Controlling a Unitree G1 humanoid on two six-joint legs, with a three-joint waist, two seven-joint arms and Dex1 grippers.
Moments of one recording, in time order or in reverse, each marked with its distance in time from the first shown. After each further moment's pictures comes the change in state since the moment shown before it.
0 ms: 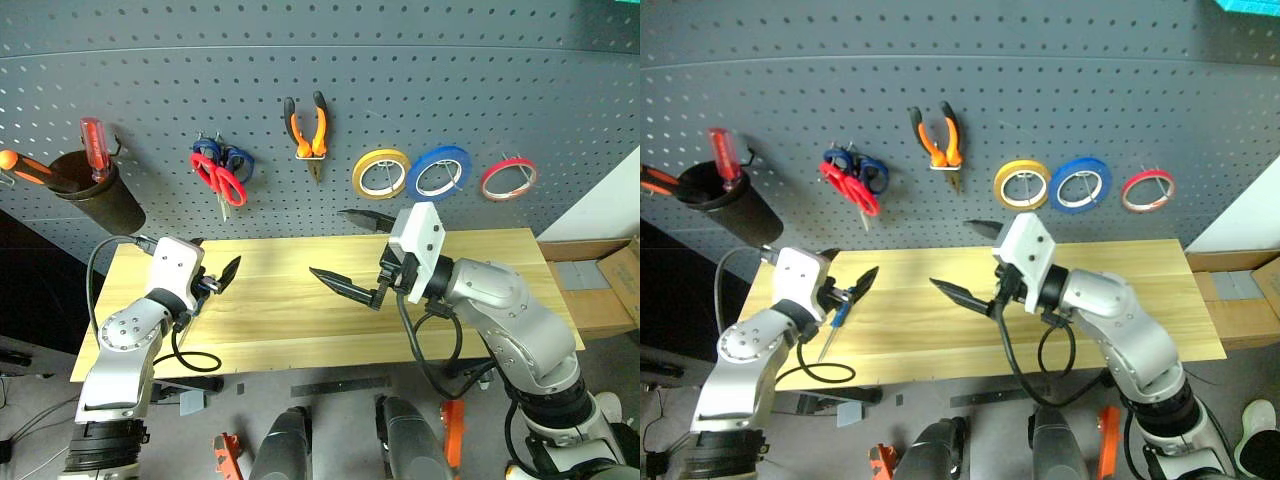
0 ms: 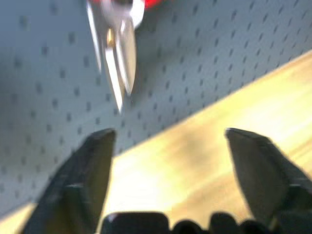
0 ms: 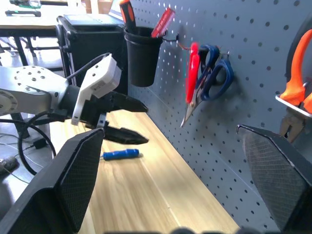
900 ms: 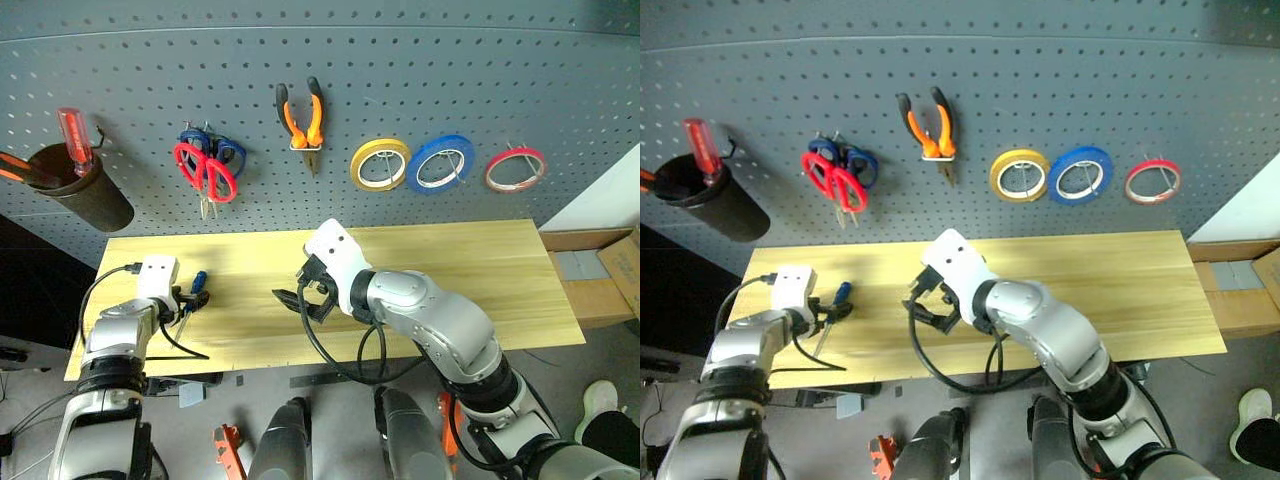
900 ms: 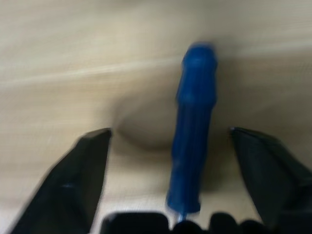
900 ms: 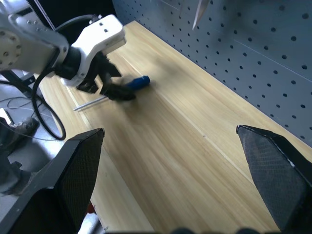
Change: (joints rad) left arm -0.395 0.065 -0.036 0.750 0.038 0.218 0.000; right arm -0.147 0.255 0.187 0.135 -0.094 0.467 -0.245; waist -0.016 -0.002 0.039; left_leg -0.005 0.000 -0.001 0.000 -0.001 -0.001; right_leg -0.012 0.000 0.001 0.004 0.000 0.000
